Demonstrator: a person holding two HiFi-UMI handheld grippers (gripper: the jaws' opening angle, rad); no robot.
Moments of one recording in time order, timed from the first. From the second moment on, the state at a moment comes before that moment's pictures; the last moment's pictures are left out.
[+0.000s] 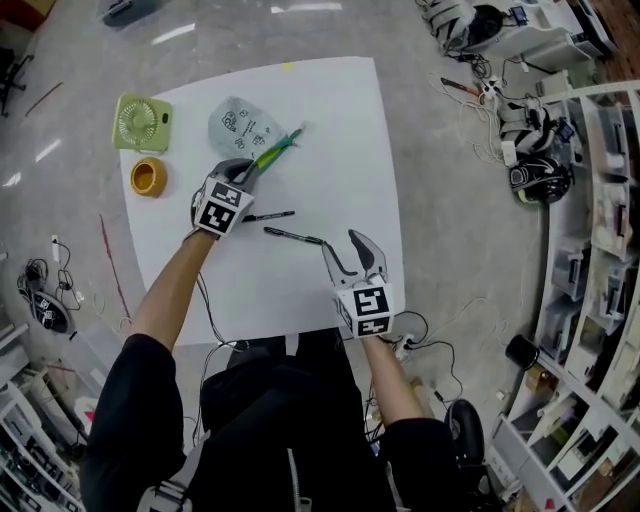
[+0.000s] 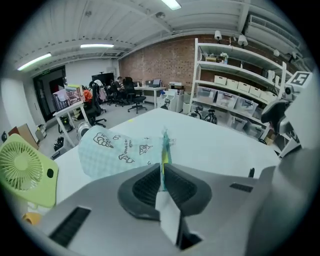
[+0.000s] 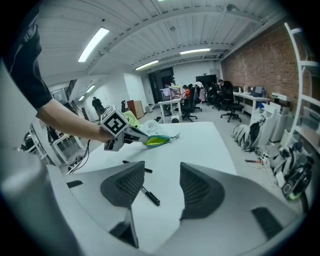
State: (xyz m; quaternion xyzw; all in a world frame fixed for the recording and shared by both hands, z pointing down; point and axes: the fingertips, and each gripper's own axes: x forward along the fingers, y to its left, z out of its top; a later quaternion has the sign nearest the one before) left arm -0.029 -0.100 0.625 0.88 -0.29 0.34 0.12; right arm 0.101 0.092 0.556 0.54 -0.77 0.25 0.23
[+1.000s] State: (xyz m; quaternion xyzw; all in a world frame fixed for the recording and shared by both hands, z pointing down) left arm -0.036 -0.107 0.587 0.90 -0.31 0.27 0.16; right arm 0.068 0.118 0.669 0.36 -0.79 0.20 0.46
